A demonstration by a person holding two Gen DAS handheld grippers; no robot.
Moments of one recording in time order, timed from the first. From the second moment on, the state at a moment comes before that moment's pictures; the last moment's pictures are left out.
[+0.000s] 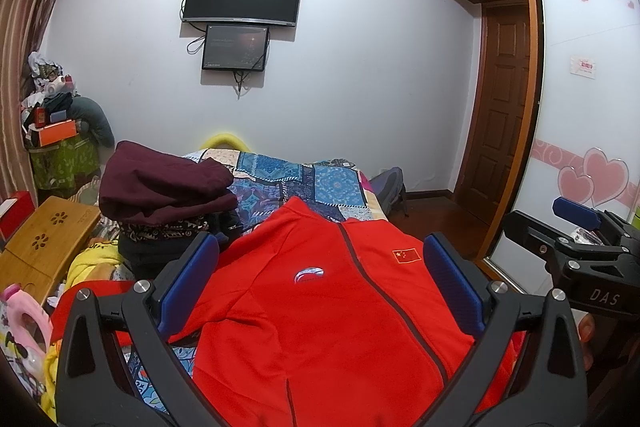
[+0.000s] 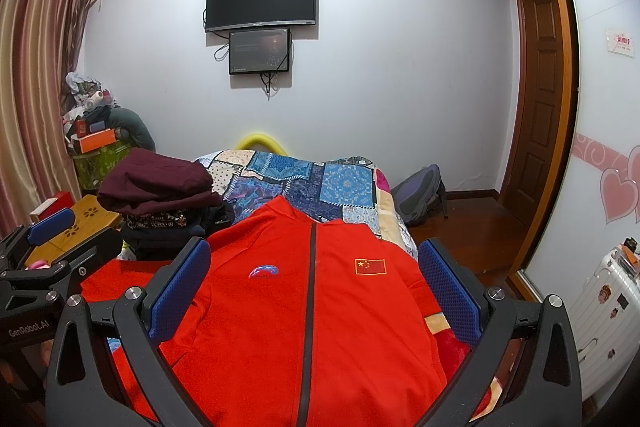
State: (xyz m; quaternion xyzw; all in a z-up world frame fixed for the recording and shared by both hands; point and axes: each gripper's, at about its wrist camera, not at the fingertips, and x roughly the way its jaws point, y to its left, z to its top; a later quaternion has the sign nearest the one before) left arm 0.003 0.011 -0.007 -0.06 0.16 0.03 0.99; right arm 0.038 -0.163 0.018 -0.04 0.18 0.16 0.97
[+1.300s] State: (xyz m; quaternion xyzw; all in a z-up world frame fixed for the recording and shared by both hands) left arm 0.035 0.304 -0.158 -0.29 0.30 0.34 0.84; right arm 0.138 -0.136 -0.048 -0.07 0.33 0.14 0.93
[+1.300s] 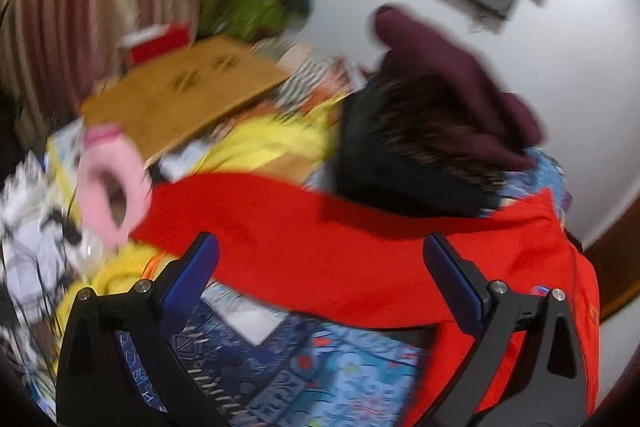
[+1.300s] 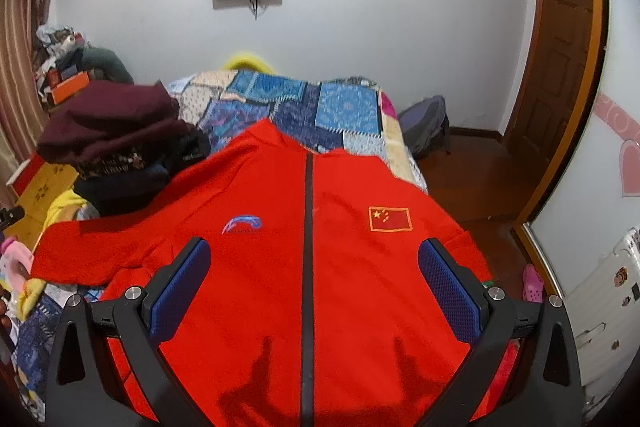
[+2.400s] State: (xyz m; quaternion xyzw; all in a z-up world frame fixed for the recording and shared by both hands) left arm 0.066 0.328 -0.219 -0.36 0.35 0.31 0.81; right arm 0.181 -0.138 -0.081 -0.03 0.42 0.16 0.89
